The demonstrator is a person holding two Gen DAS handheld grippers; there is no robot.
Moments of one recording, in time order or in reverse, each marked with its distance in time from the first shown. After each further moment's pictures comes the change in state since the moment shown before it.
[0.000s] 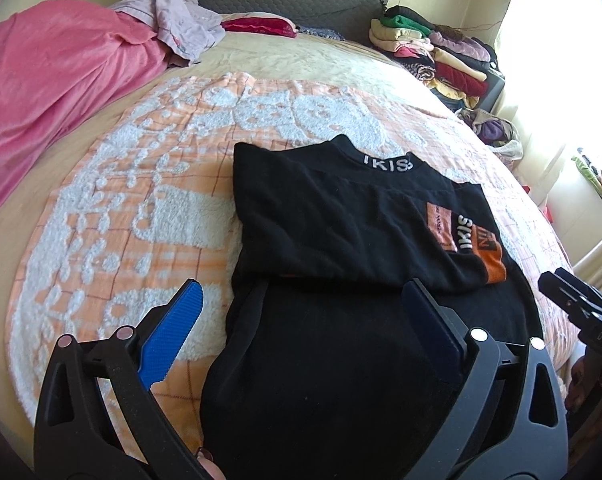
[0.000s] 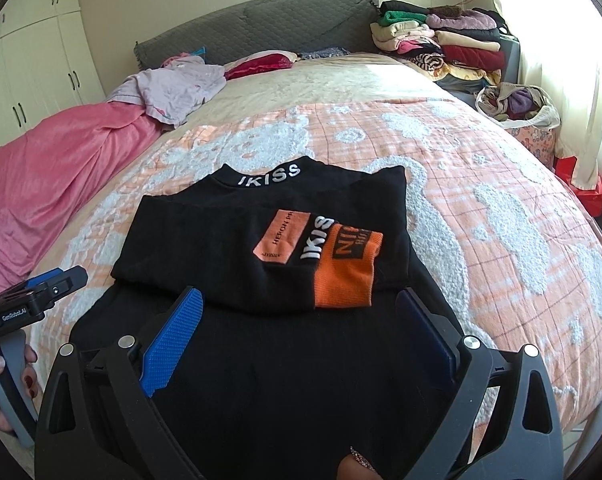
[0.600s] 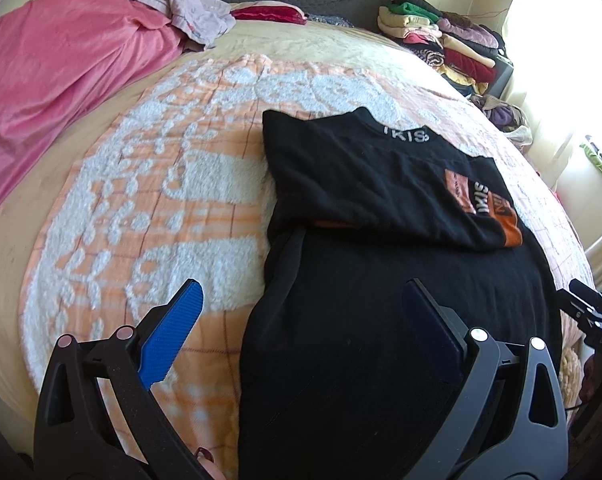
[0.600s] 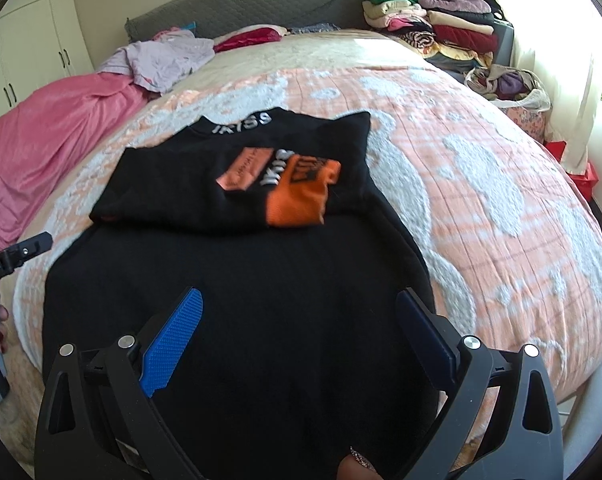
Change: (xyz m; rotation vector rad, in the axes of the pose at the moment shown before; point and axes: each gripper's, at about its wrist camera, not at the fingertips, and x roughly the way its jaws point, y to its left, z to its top) left arm -0.010 0.021 -0.033 0.008 0.046 0.040; right arm -0.009 -0.031 -0.053 -0.010 0.098 -0.054
